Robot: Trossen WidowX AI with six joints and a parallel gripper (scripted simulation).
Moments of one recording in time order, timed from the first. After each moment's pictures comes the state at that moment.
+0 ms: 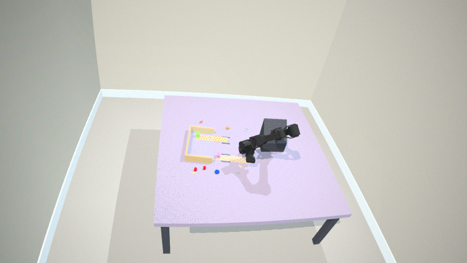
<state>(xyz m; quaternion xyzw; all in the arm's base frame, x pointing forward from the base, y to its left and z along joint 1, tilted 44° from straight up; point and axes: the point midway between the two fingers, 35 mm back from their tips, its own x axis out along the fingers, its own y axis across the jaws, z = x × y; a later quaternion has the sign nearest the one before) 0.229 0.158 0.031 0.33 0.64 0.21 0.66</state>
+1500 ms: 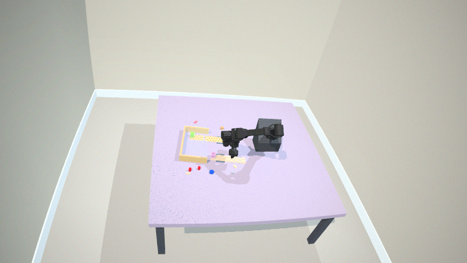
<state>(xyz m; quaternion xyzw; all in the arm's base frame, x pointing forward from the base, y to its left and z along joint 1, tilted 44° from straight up) 0.306 0.107 0.059 0.35 0.66 0.18 0.64</state>
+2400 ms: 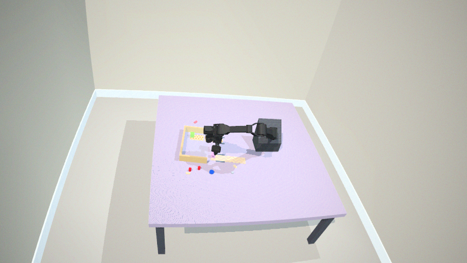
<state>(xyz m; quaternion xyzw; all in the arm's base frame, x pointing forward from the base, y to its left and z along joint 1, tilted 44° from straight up) 0.422 0.075 0.059 0.35 0.66 0.18 0.64</state>
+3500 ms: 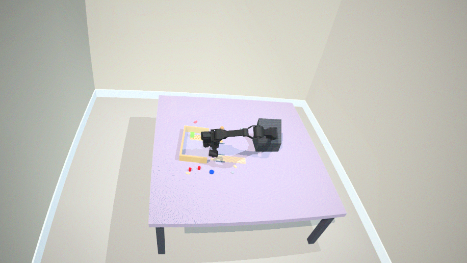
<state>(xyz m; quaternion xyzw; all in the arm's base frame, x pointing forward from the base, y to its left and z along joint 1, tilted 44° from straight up) 0.437 0.105 0.028 0.35 0.66 0.18 0.64</state>
